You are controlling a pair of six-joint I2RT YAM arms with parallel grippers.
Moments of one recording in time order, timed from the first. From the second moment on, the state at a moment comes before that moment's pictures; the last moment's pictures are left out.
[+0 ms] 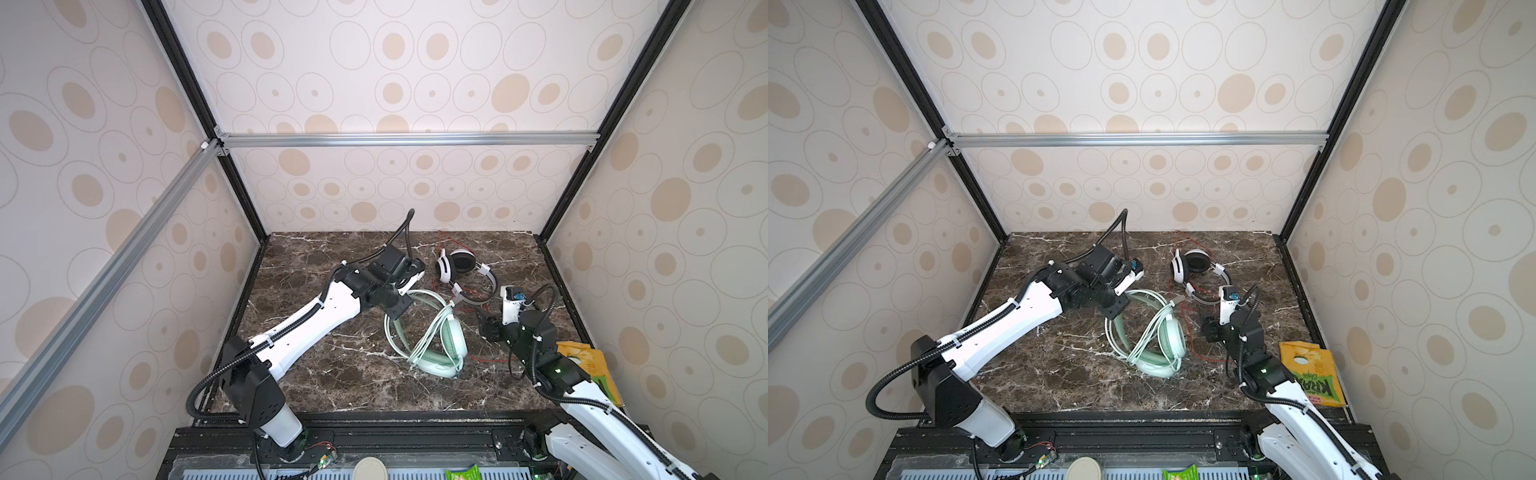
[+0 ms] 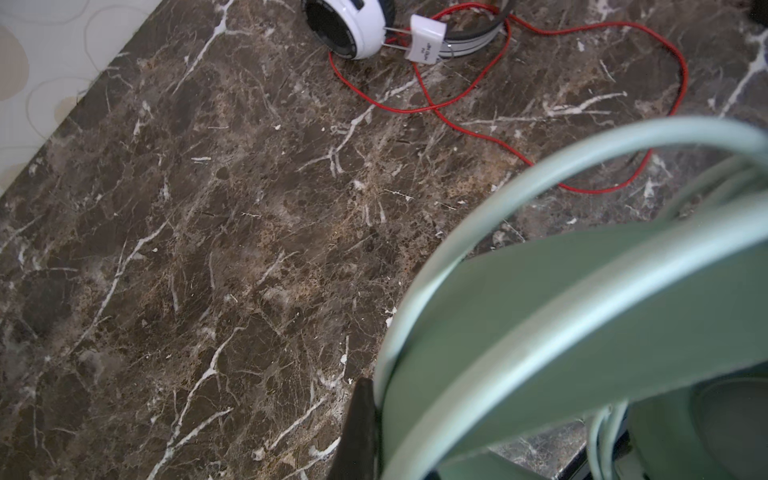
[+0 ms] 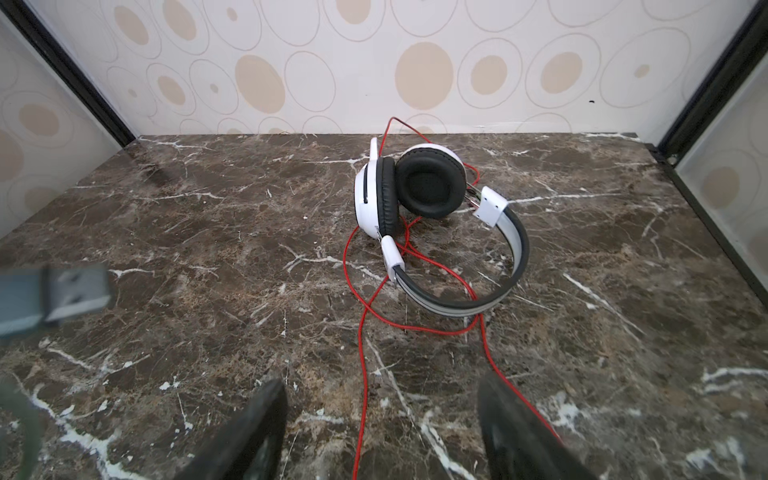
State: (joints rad) left arm -0.68 1.62 1.57 -0.95 -0.01 0.09; right arm 0.38 0.69 0.45 -0.14 0.16 0.22
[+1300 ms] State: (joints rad) left arm 0.10 2.24 1.75 -0.65 0.15 -0.49; right arm 0.38 0.53 0.27 -0.19 0.09 0.34
